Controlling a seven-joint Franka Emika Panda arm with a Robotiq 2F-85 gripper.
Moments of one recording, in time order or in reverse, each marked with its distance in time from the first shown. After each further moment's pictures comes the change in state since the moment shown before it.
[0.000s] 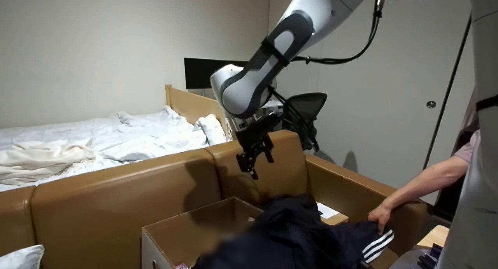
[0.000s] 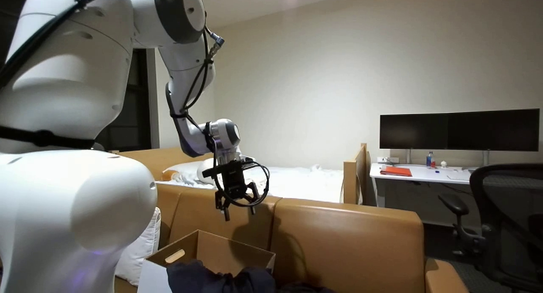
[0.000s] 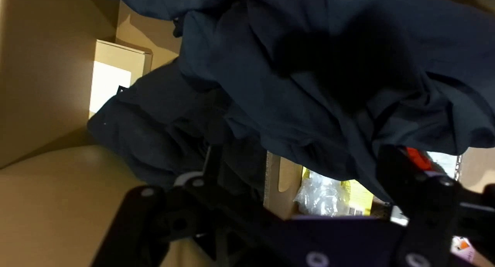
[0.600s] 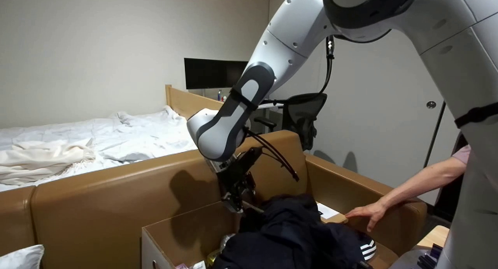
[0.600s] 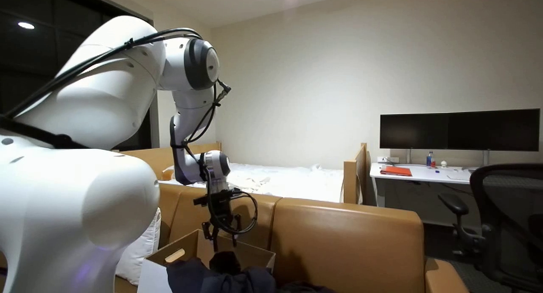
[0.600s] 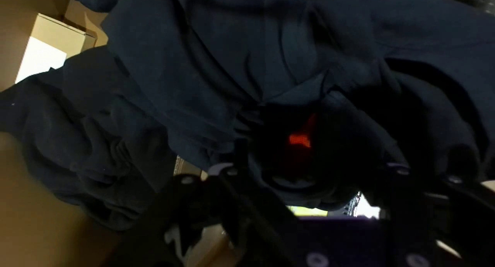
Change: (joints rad) arm 0.062 0.325 0.048 0.181 -0.004 -0.003 -0.033
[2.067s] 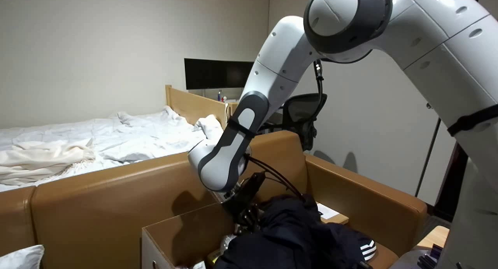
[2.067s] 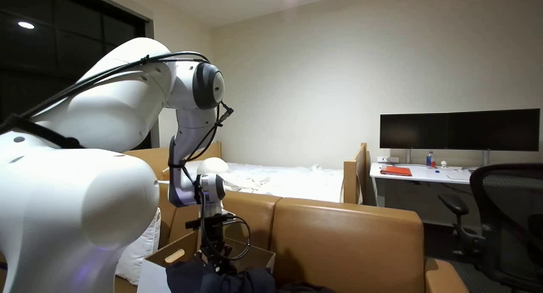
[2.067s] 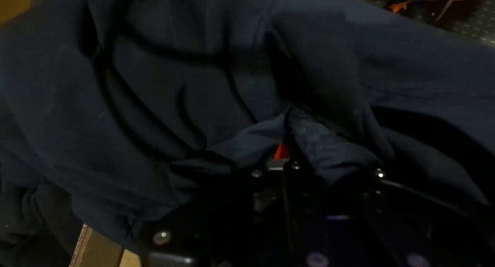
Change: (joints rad) arm -0.002 0.153 0.032 -0.003 -0.004 0.009 -0.008
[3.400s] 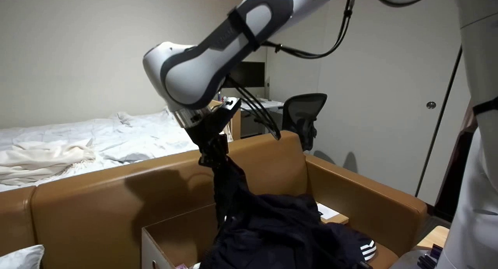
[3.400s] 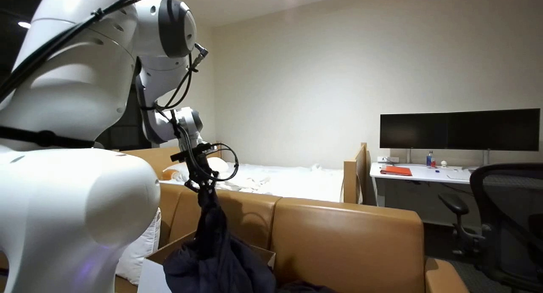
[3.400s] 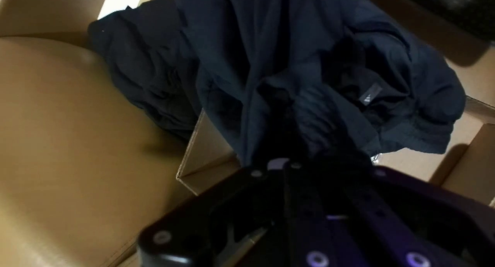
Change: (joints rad) arm 0.023 -0.399 0.142 0.047 -0.098 -0.209 0.001
